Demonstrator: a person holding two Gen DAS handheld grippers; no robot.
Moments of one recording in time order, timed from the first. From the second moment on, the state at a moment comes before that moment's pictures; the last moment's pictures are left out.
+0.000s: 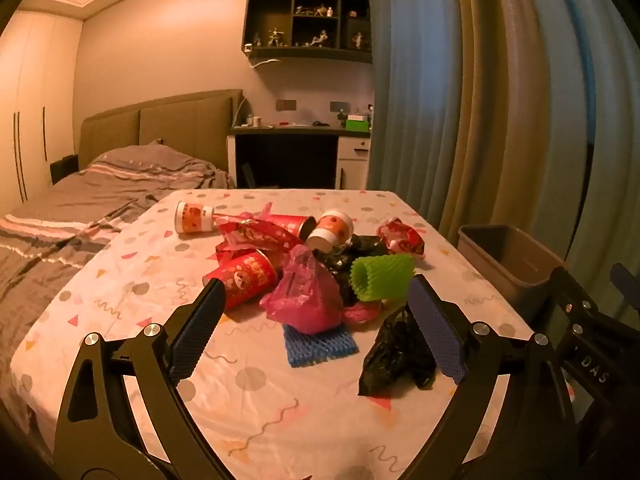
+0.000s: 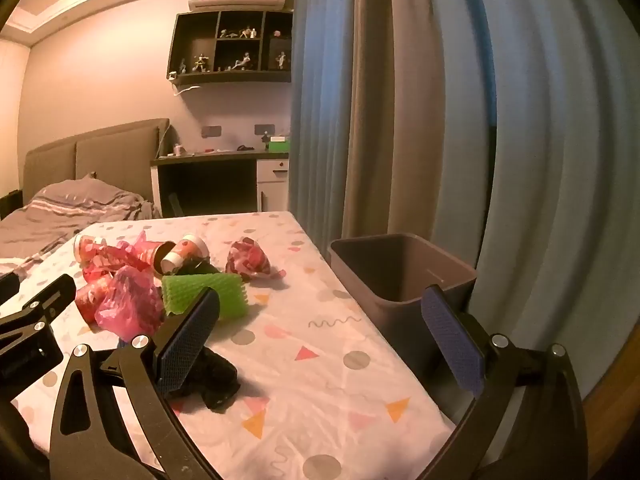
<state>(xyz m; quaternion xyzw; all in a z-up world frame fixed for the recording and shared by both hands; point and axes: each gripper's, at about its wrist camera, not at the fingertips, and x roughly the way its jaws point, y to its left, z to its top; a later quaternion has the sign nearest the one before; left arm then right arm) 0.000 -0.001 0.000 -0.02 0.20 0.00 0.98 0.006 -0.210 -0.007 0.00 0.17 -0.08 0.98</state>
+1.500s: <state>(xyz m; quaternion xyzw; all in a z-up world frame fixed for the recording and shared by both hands) -0.001 -0.006 0.001 -0.02 0.19 0.00 0.98 0.005 -0.210 -0.008 0.00 0.16 -0.09 0.98</state>
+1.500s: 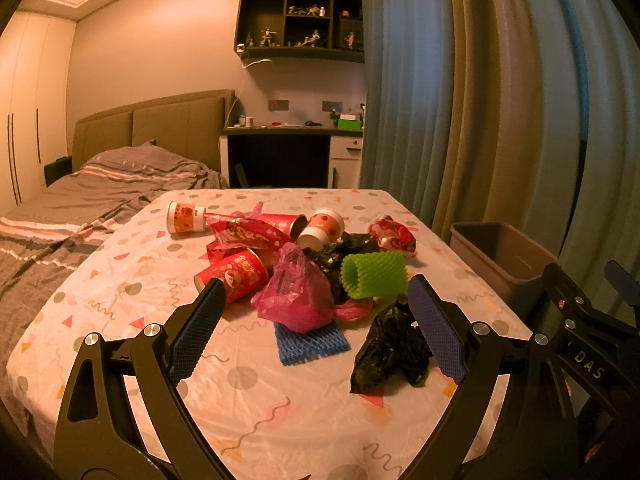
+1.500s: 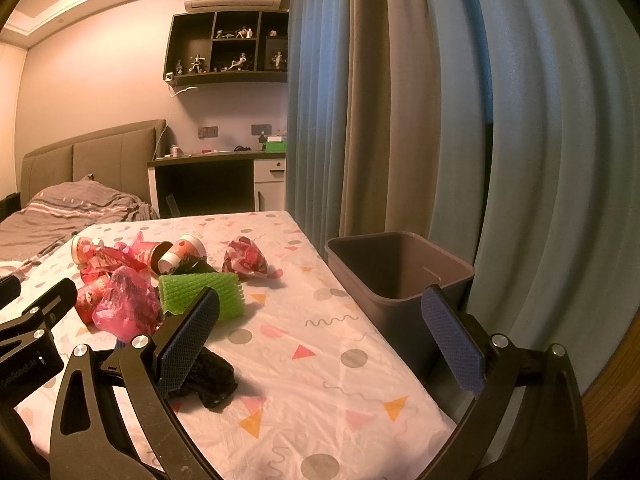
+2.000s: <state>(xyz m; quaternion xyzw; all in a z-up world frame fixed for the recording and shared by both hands) -0.001 -0.006 0.001 -0.02 0.19 0.00 0.98 0.004 -0.211 -0.008 0.00 0.16 -0.09 0.98</state>
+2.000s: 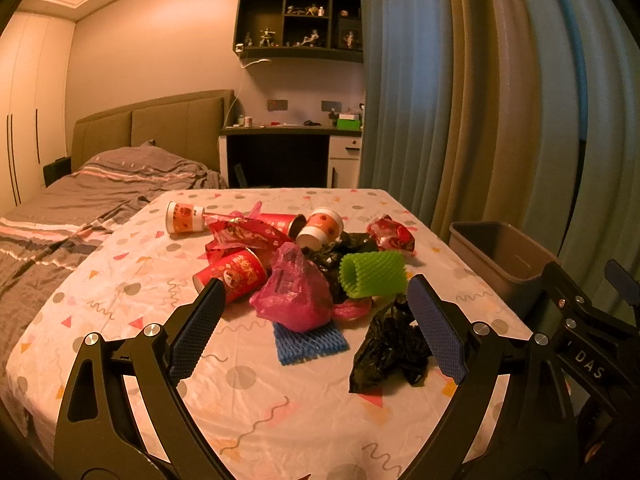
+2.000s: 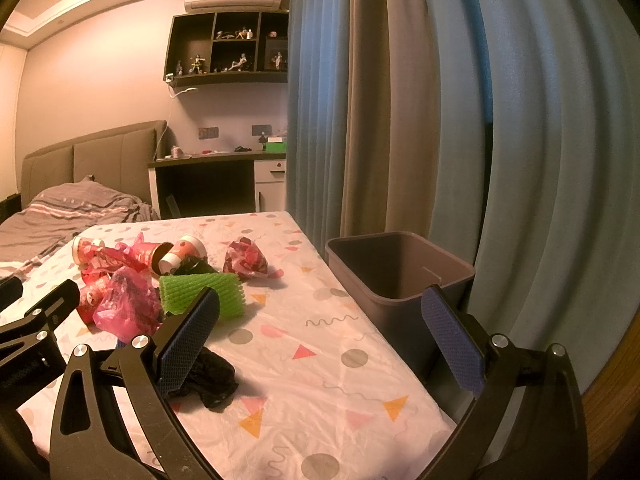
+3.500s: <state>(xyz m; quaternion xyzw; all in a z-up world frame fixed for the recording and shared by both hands) -0.005 -0.018 -0.008 -0.02 0.20 -0.01 0.98 0.005 -0.215 -0.008 0.01 0.16 -0.08 0.98</state>
